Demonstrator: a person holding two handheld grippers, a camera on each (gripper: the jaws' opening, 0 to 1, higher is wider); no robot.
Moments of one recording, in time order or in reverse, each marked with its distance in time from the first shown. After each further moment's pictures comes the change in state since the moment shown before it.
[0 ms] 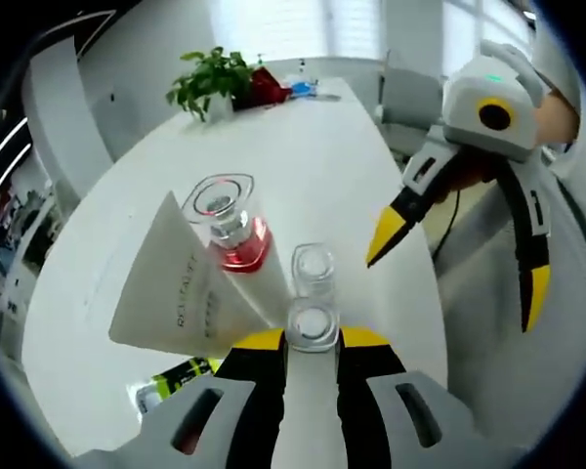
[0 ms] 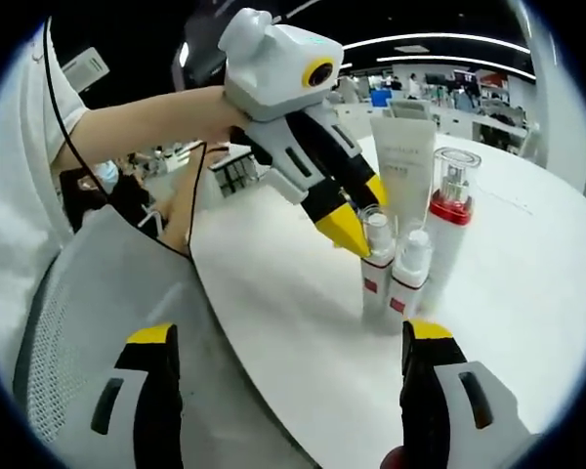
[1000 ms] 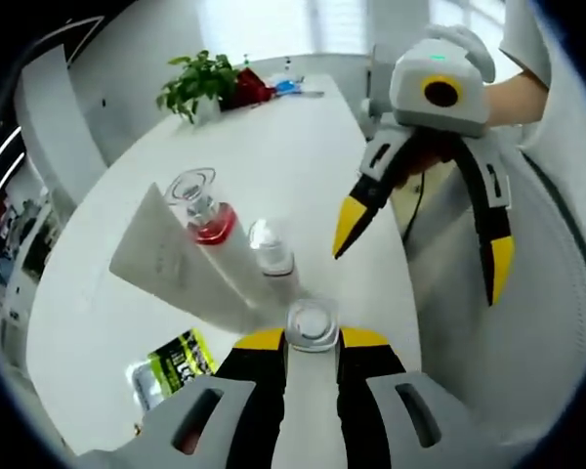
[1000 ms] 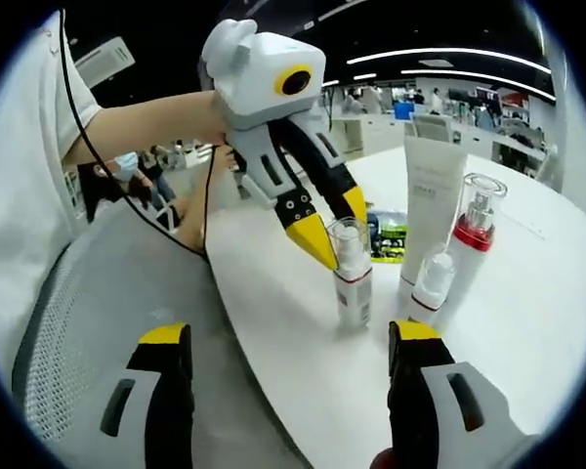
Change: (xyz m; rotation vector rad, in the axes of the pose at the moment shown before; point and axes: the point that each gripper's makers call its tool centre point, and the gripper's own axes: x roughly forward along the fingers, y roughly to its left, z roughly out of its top) left arm -0.031 -0.034 -0.013 0.045 0.013 -0.017; right arm 0.001 0.015 0.008 -0.082 -0.029 0.057
